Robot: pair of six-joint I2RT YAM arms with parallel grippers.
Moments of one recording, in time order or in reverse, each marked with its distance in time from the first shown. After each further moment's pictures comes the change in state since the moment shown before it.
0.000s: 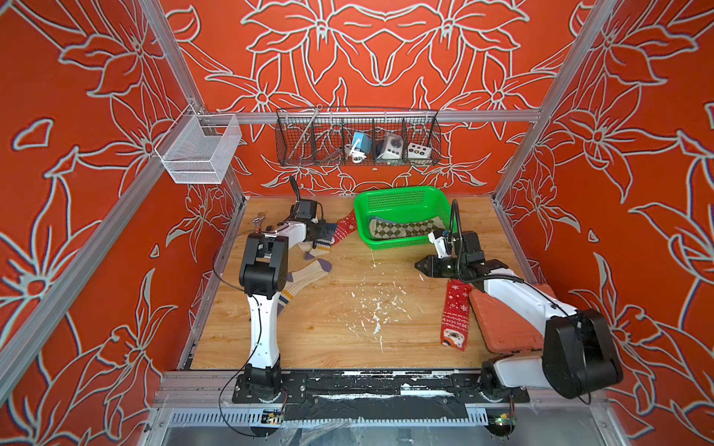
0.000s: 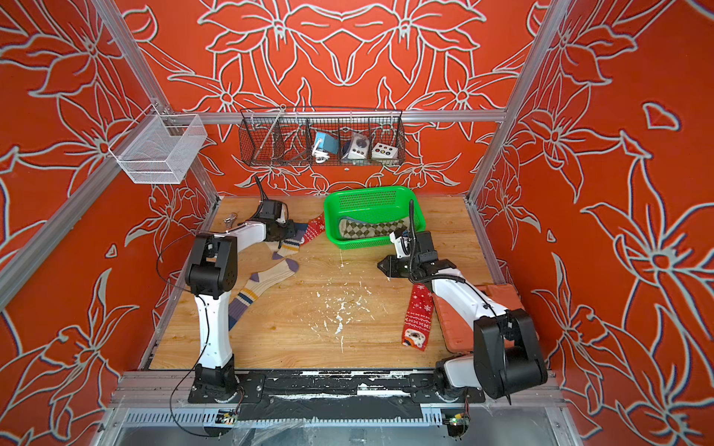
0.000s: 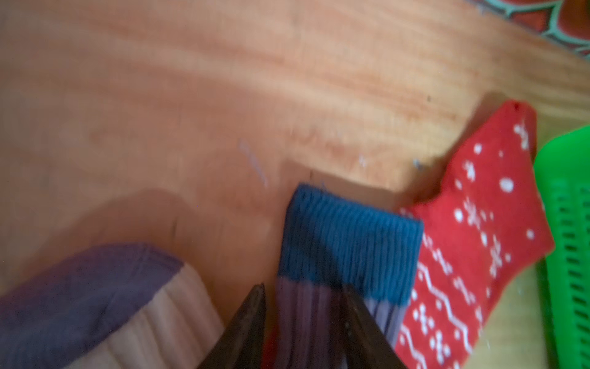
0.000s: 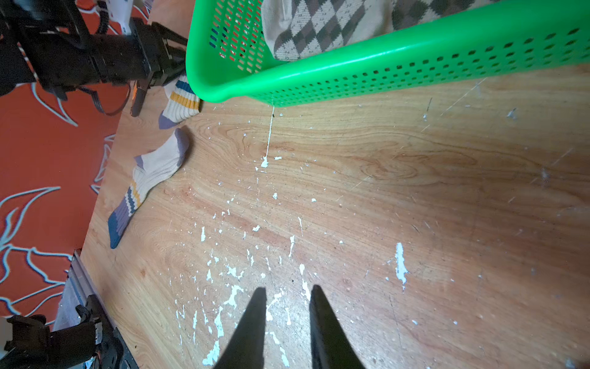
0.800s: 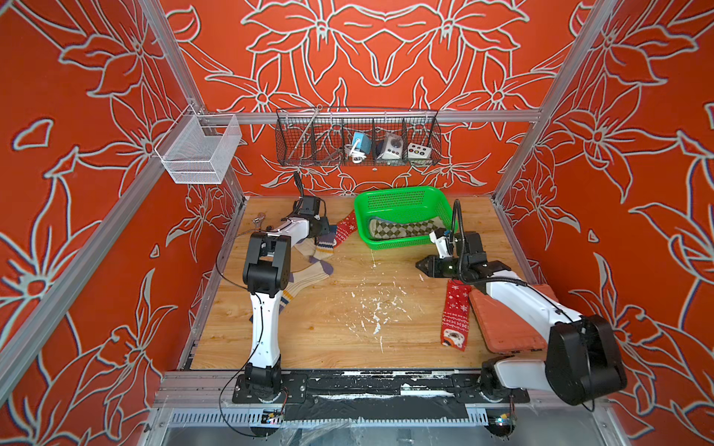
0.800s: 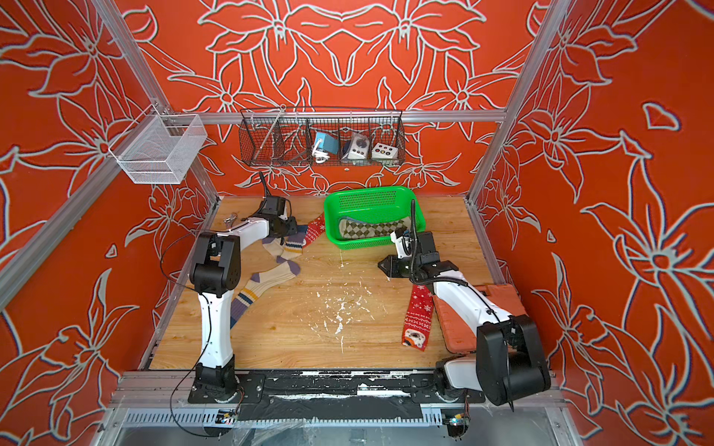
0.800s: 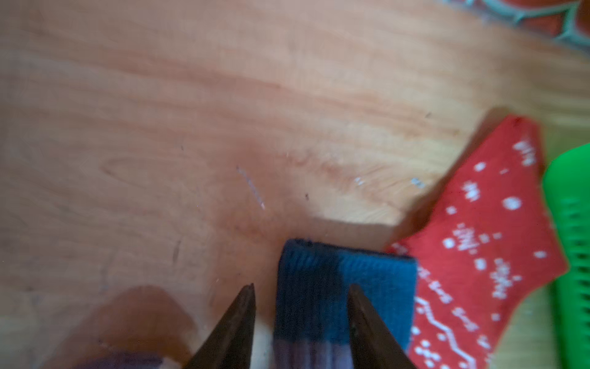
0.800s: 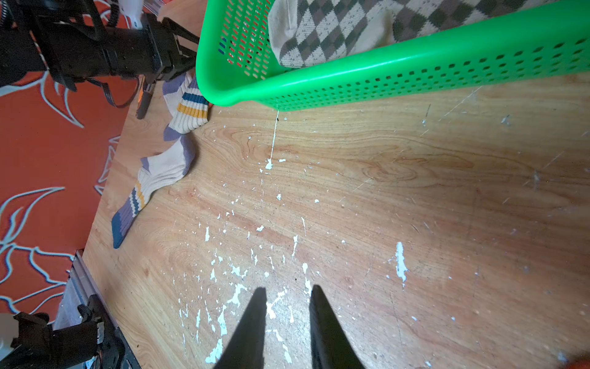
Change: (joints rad) left arm -0.013 0.091 0.164 -0.079 -0.085 0.024; right arm 0.000 -0.027 -0.007 -0.003 0.002 0.000
